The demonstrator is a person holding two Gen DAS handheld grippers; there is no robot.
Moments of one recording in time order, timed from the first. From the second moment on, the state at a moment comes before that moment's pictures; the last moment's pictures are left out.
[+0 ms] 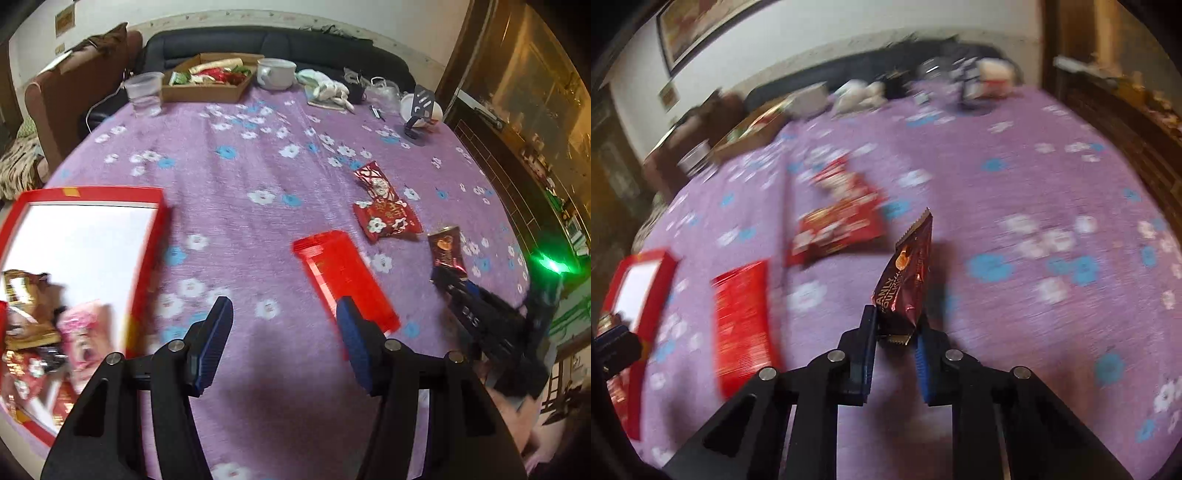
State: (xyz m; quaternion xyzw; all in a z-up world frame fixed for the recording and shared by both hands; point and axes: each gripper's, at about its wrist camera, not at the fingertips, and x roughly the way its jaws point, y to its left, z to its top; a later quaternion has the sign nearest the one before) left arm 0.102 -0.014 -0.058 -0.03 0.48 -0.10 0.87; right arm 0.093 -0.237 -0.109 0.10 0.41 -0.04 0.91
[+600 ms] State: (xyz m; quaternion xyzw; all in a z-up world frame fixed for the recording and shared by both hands) left arm 0.117 -0.075 -0.108 0.01 0.46 -0.02 0.89; right arm 0.091 -0.260 -0.113 0.19 0.39 0.02 0.90
